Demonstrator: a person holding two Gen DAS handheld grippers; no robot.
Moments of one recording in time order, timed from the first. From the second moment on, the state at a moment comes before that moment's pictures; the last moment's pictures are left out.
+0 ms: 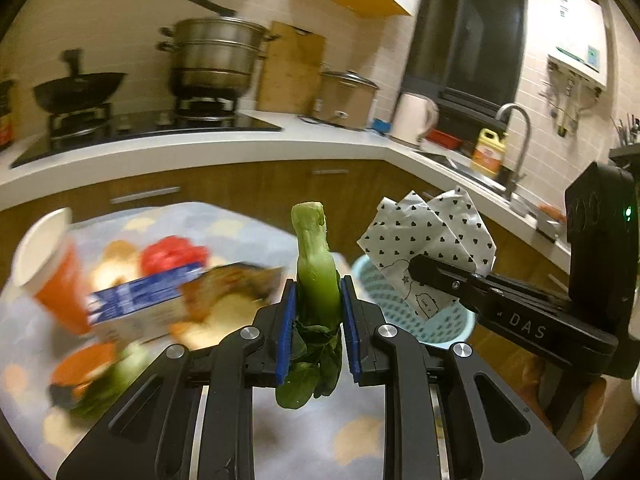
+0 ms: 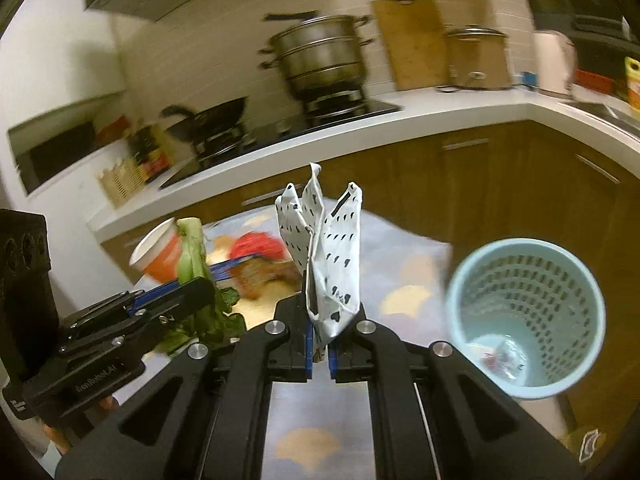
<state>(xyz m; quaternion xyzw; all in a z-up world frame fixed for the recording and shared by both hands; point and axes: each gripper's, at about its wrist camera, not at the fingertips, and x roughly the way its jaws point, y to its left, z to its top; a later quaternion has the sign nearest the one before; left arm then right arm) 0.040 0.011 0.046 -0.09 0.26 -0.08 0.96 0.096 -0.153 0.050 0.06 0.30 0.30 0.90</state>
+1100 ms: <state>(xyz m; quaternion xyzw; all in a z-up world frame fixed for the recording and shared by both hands) 0.246 -0.172 -0.061 -0.05 0.43 -0.20 0.88 0.221 -0.329 -0.095 0.14 0.44 0.08 0.88</state>
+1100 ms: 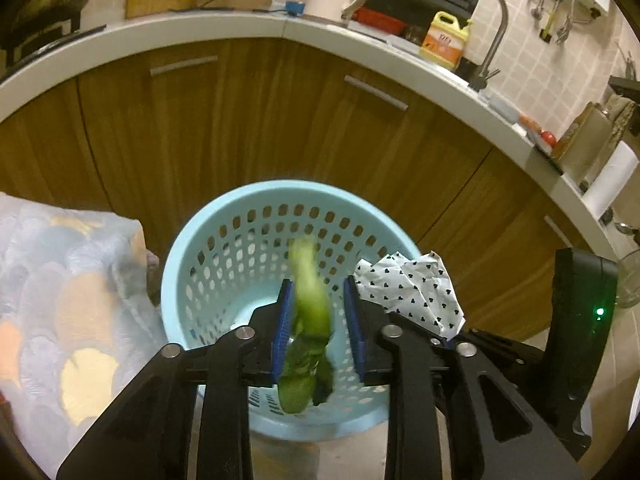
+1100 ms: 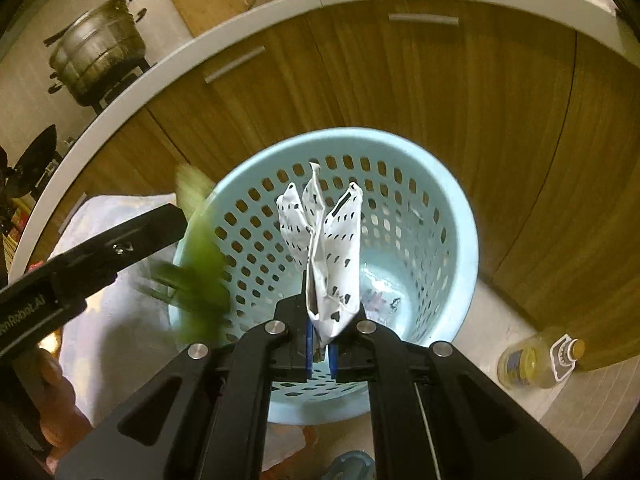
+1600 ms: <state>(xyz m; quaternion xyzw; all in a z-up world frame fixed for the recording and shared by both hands) 0.232 -0.158 -0.054 -0.05 0.42 -0.18 0.89 0.217 -0.329 -0.103 0.14 0.46 0.08 0.87</state>
